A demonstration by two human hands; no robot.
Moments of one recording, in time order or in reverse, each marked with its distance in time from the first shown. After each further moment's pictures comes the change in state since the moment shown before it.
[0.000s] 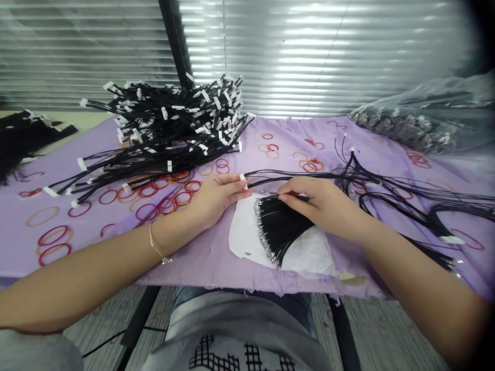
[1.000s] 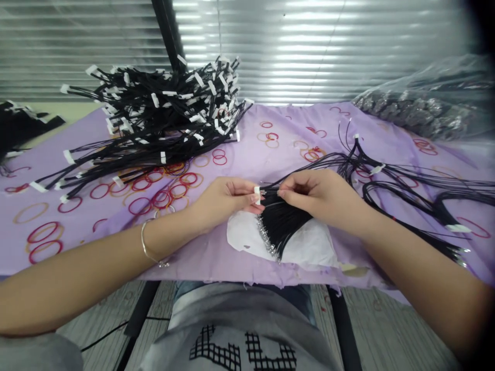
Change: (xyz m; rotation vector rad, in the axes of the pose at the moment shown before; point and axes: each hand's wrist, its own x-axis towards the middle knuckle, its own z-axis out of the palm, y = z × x) left_hand -0.020 0.002 0.011 0.310 -0.252 -0.137; right_hand 0.000 -0.009 0.006 0.289 -0.040 0.283
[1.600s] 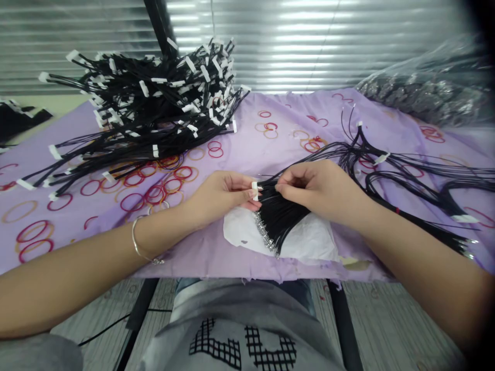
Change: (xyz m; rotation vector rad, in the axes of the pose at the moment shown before) left_hand 0.000 0.003 0.005 0.059 -0.002 -0.061; right_hand 0.000 -0.003 0.001 -0.026 0.003 0.055
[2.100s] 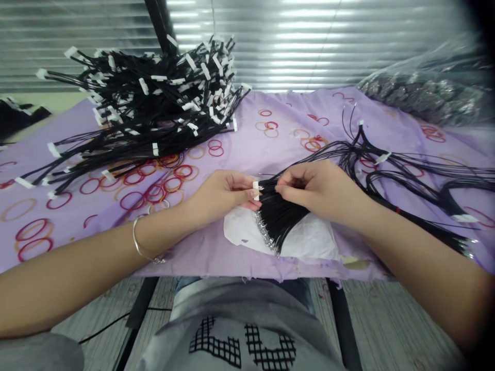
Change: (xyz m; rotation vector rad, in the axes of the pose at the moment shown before) left_hand 0.000 0.000 0.002 0.021 0.033 0.010; right_hand 0.000 0.000 0.001 -0.011 -0.010 0.008
